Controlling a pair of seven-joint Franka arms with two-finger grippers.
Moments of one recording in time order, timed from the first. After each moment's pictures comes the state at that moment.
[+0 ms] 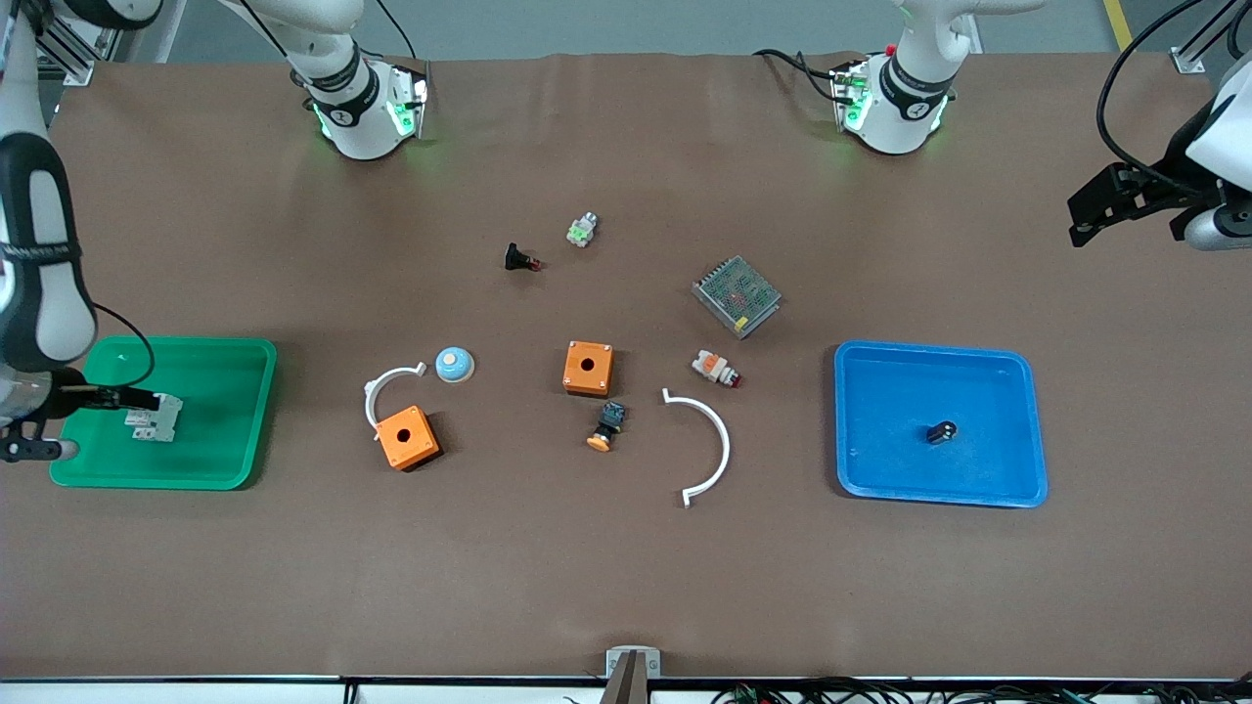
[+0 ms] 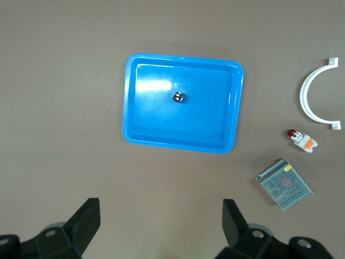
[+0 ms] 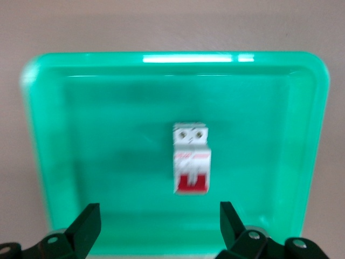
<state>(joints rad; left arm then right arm) -0.03 0.00 -0.09 -1.46 0.07 1.47 -0.13 -0.32 0.50 -0.04 -1.62 -0.04 1.99 -0.32</state>
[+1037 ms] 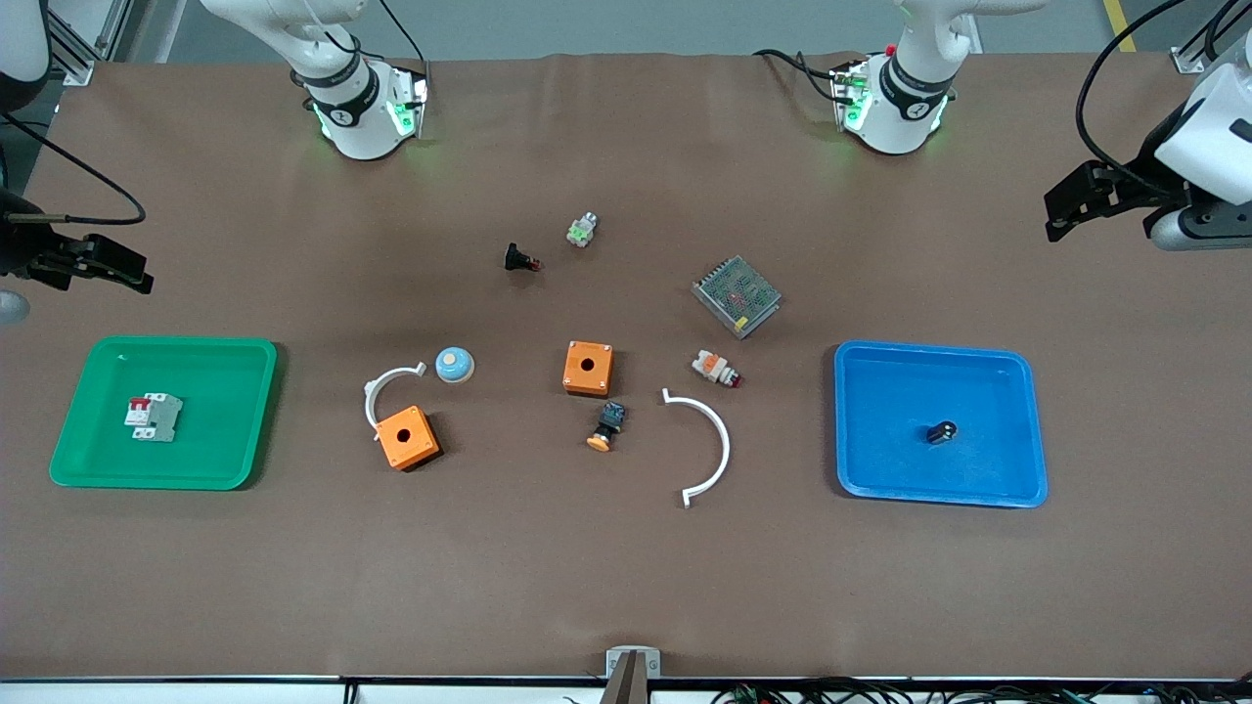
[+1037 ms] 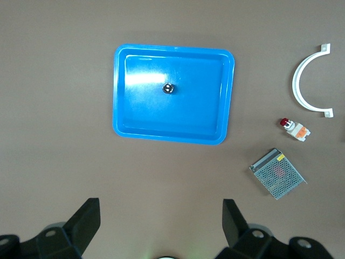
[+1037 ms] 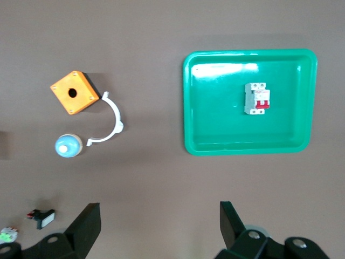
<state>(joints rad) -0.04 0.00 -0.10 -1.47 0.06 1.45 -0.13 -0.04 0.02 -0.03 -1.62 -0.02 1.58 -0.02</state>
